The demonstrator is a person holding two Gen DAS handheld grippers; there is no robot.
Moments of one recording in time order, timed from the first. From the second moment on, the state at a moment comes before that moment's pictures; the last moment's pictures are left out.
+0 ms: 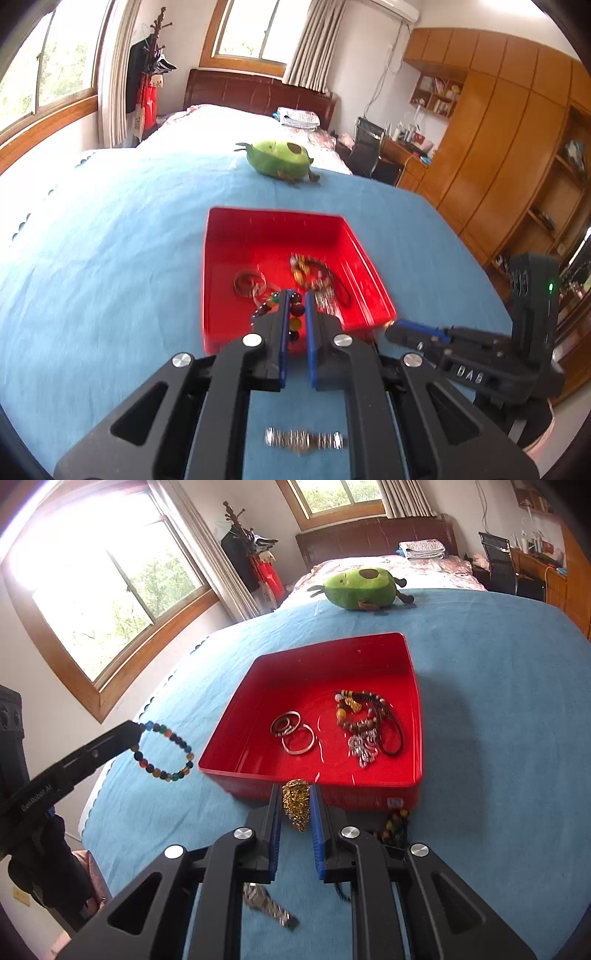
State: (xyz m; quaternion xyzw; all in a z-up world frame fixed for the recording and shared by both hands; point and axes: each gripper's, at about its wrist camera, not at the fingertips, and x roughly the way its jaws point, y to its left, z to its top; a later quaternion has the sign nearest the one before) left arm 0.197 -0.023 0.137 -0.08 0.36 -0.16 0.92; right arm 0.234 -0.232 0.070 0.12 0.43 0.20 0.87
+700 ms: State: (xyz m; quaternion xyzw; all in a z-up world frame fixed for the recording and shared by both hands) left arm 0.358 -0.045 0.043 -0.04 0.46 -0.11 0.88; right arm 0.381 -0.185 0.001 0.12 0.50 0.16 0.84
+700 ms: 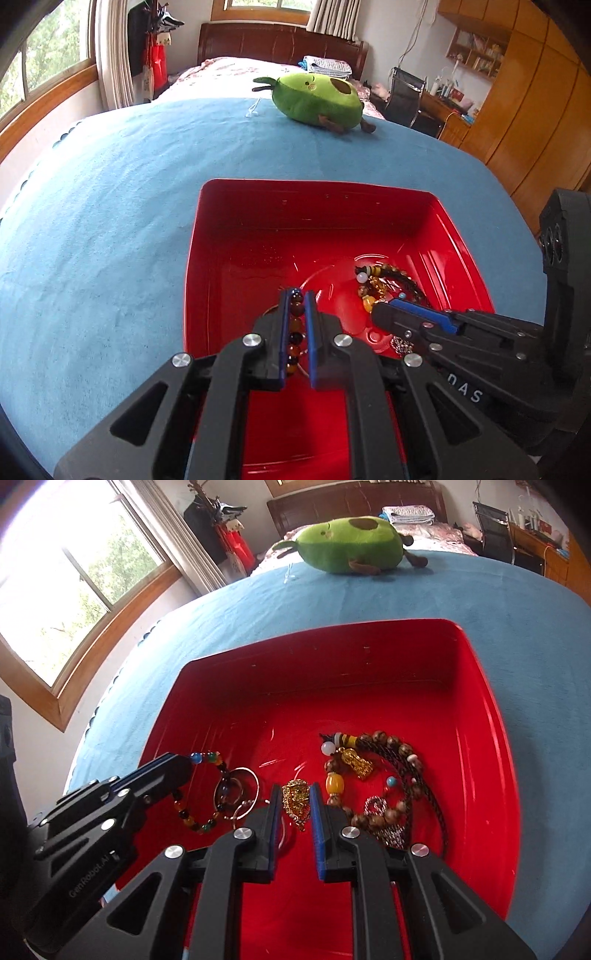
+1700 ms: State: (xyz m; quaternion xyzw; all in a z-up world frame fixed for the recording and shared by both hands) left arm 0.263 -0.028 0.070 -0.02 0.45 -0.08 0.89; right arm 0.303 -0.216 0.035 0.10 0.47 0.16 0.86
